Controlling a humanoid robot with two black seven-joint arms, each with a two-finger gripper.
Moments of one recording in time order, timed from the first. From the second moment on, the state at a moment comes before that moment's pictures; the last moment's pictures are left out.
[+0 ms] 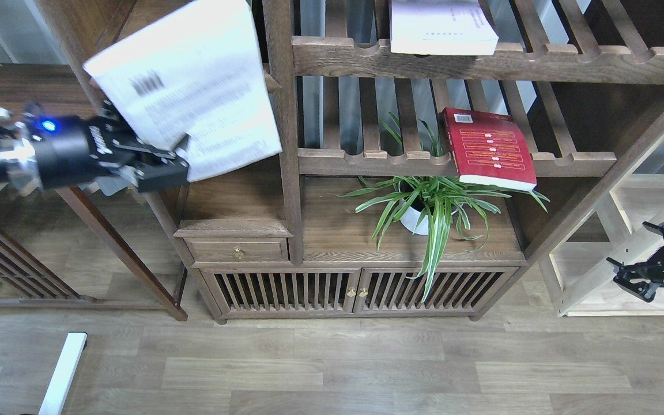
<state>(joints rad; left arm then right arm) -1.10 0.99 -0.25 -1.44 0.32 -0.49 -0.05 0.66 -0.92 -0.14 0.68 -0.63 0.04 0.49</state>
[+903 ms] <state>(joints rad) -1.25 1.17 -0.25 -1.42 0.09 -0.49 0.06 0.65 -0.88 -0.15 0.68 -0.63 0.01 0.49</state>
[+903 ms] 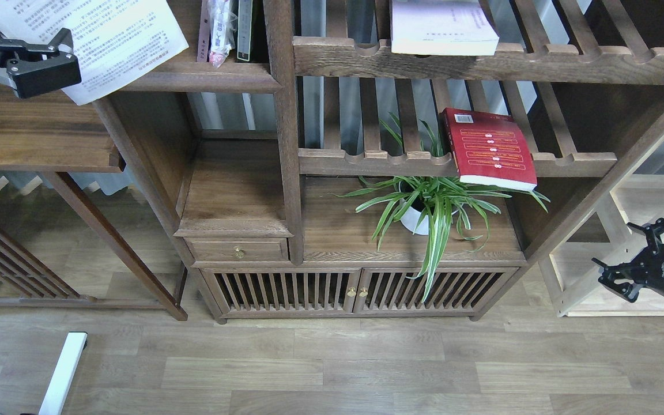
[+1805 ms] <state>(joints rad) -1.29 1.03 -0.24 -1.35 0.03 -0.15 0.12 0.64 -0.89 -0.15 0.69 -0.63 0.01 0.49</state>
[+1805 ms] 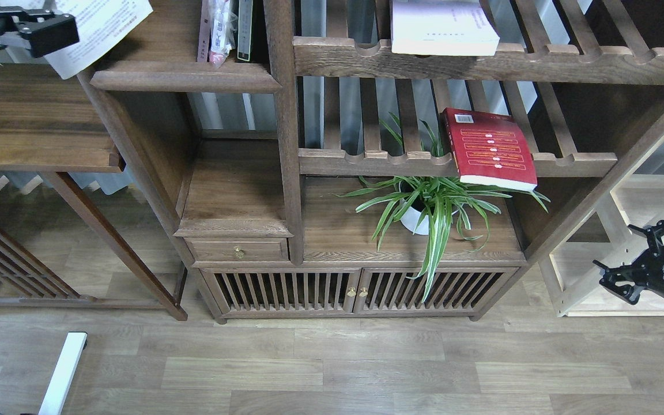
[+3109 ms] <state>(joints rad) -1.41 0.58 -0.21 -1.05 0.00 0.28 0.25 0.63 -0.90 -0.15 0.70 -0.63 0.01 0.49</state>
